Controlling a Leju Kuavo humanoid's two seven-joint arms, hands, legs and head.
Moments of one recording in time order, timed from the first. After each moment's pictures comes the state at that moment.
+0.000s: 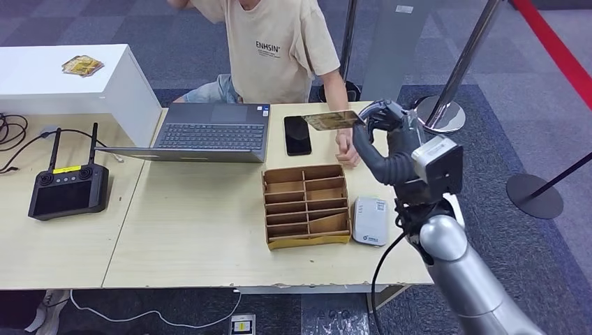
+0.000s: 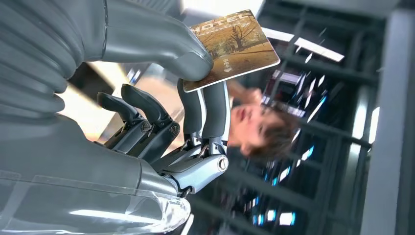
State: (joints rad) left arm -0.11 0.00 -1.09 -0.22 0.77 0.30 0.02; right arm -0.49 -0.31 0.49 -1.75 -0.06 -0.35 -0.06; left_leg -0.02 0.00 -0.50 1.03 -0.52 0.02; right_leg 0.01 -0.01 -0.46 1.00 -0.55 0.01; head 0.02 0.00
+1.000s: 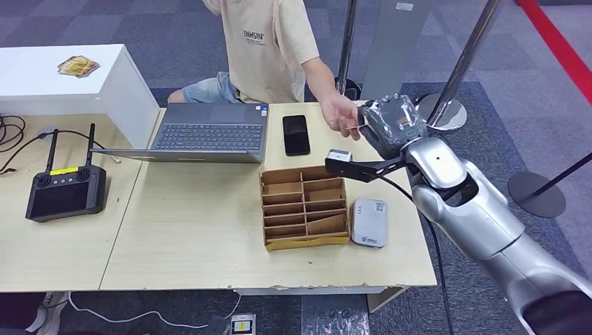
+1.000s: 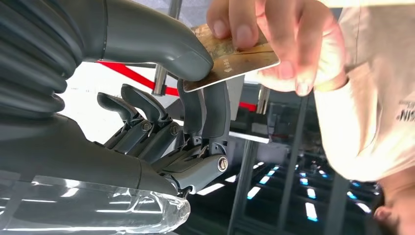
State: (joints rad) left arm -0.14 -0.01 -1.12 -0.22 0.76 0.28 -0.08; right arm -0.79 -0.46 0.73 -1.43 1.08 -0.04 0.28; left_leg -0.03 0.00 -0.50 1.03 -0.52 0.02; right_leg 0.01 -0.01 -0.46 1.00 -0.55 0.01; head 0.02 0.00
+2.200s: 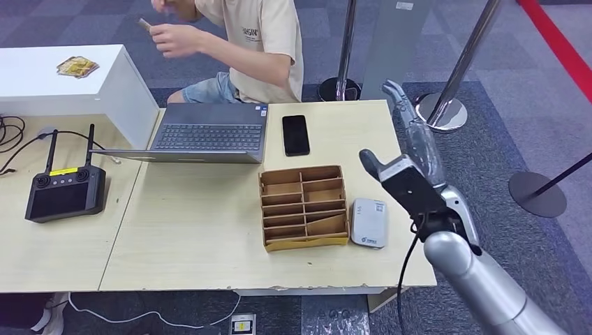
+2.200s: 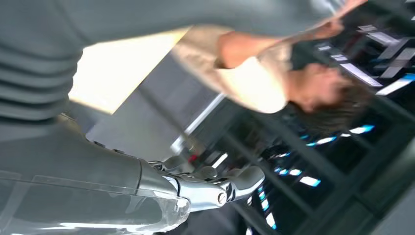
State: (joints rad) left arm -0.11 0.01 -1.11 -0.22 0.79 0.36 -0.08; right arm -0.42 -0.44 0.53 -1.81 0.34 -0.48 0.10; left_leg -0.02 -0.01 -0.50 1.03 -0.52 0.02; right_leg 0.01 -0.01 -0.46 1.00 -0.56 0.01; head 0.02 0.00
